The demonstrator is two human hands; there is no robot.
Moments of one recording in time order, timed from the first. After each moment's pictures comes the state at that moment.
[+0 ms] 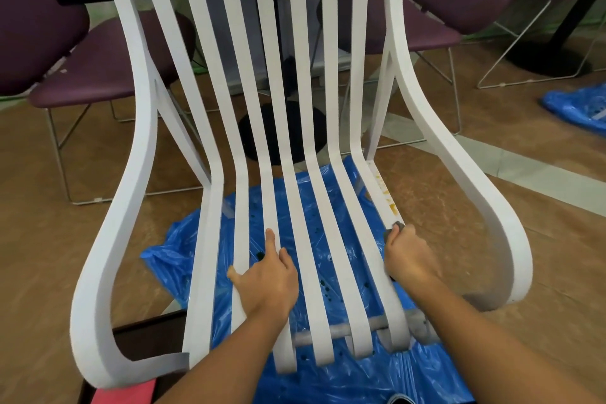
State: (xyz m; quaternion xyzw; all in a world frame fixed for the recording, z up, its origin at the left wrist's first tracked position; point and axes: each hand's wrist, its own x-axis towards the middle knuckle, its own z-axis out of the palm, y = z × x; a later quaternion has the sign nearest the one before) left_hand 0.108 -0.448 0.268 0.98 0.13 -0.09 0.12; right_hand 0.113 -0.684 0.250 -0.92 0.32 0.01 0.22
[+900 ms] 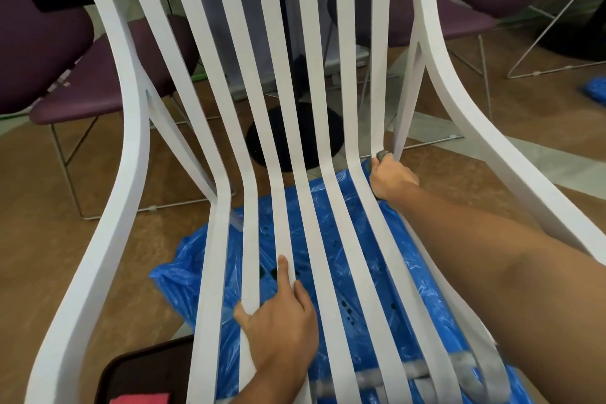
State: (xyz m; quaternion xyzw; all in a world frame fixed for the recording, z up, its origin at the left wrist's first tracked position) left_hand 0.118 -0.454 0.276 0.97 0.15 -0.13 0.12; right_hand 0.339 -0.693 0.237 -0.95 0.21 0.04 0.20
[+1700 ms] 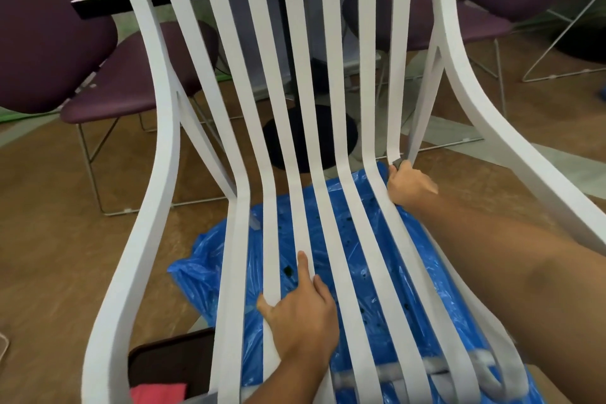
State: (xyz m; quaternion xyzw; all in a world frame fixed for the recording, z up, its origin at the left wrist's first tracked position) left_hand 0.117 -0.449 0.265 0.98 0.15 -0.11 0.13; right_hand 0.323 -0.690 0.234 -0.96 0.22 0.02 0.20
